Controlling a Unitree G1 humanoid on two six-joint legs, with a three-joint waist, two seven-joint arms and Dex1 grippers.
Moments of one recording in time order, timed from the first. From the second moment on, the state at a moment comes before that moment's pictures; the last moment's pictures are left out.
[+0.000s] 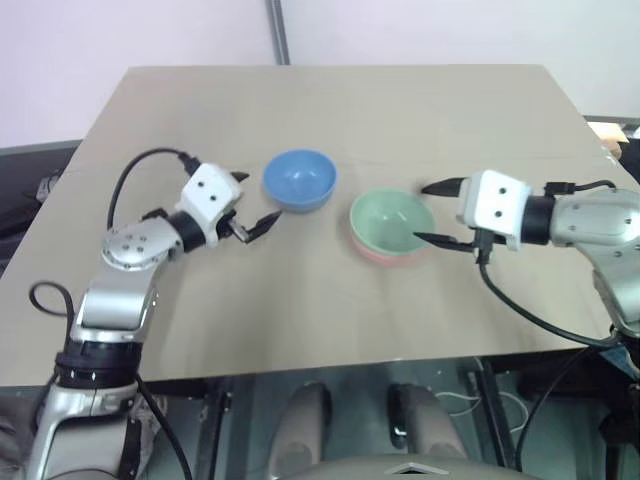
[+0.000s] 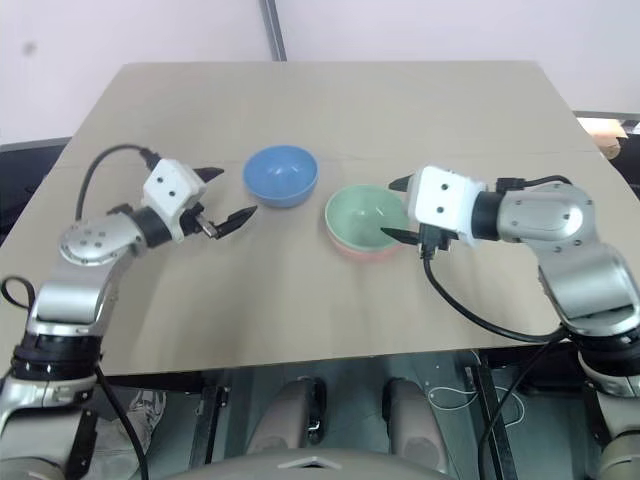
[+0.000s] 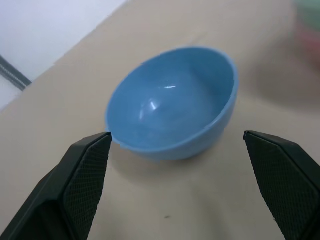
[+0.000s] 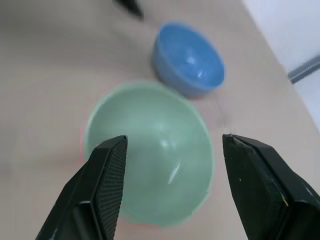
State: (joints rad) left arm -0.52 0.83 -0.06 -0.05 -0.04 0.27 -0.79; right arm -0.46 -0.80 -0.04 -0.63 0.29 0.70 0.98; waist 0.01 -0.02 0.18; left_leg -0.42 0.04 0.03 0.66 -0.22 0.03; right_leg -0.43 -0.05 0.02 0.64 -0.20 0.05
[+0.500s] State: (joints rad) left arm -0.87 0.81 -0.45 0.32 0.41 0.03 -0.95; right arm -0.32 -0.82 -0.31 -0.82 0.52 0.98 0.76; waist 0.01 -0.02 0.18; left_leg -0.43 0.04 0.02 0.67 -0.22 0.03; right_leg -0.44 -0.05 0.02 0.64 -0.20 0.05
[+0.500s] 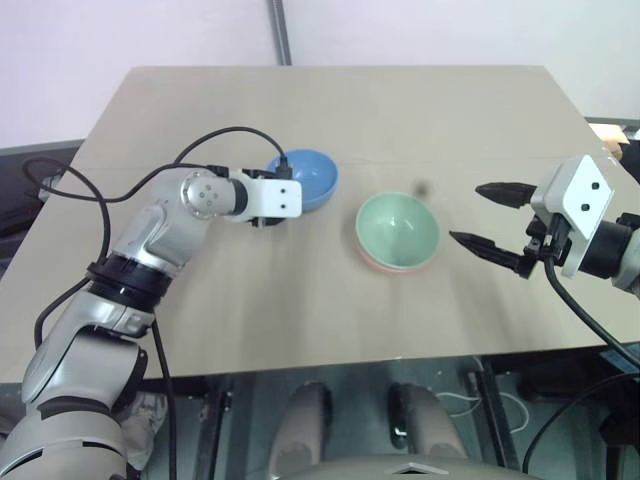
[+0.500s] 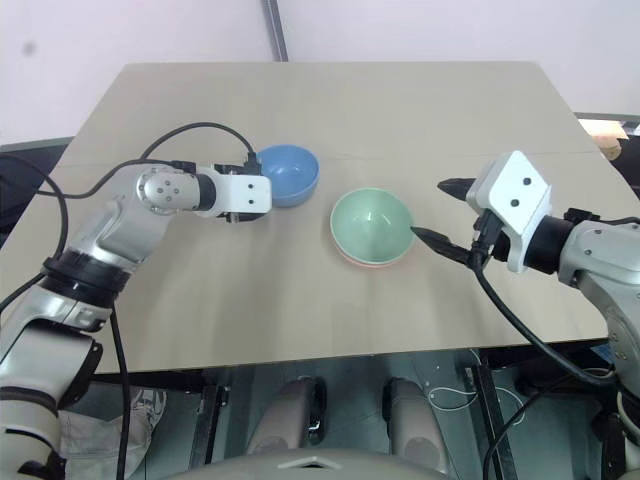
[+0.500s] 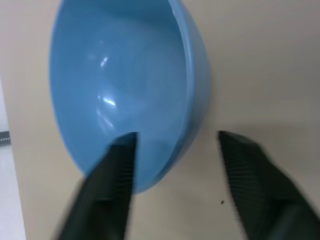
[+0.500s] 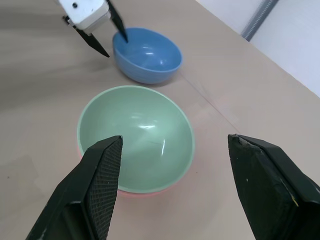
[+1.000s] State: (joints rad) left arm -0.92 0.70 -0.35 0.12 0.02 -0.12 -1.25; right arm -0.19 -0.85 -0.45 -0.86 0.61 0.99 0.69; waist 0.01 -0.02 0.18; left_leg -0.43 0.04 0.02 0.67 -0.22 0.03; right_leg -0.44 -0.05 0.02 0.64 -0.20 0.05
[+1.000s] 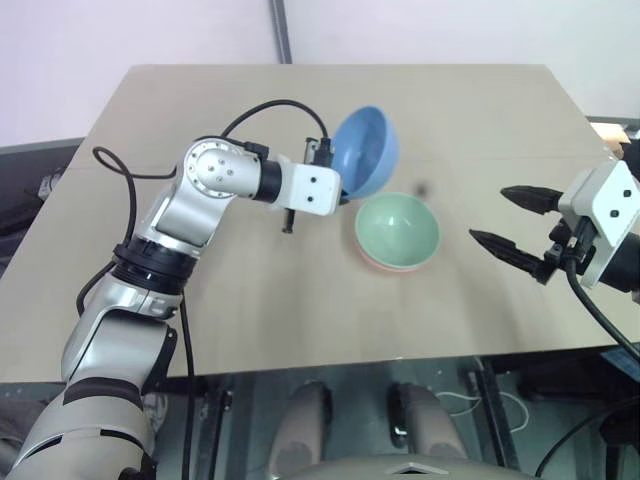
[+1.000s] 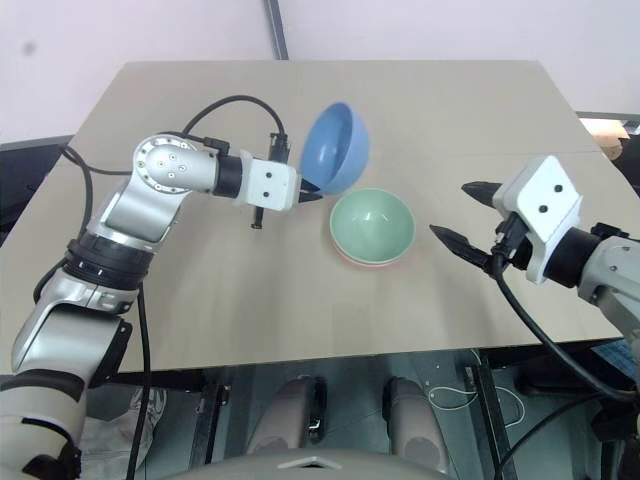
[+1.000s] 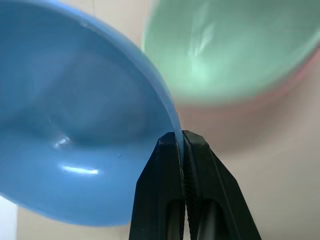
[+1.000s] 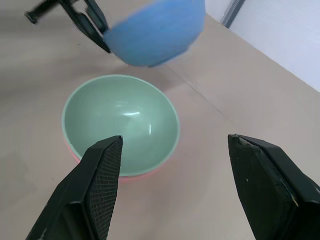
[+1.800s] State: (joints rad) left arm -0.81 0.71 -0.08 0.06 -0.28 0.38 -1.25; right arm -0.03 -0.86 -0.47 -0.89 0.68 0.95 0.65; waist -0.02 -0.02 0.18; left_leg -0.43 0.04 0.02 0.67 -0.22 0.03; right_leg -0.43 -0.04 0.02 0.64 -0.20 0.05
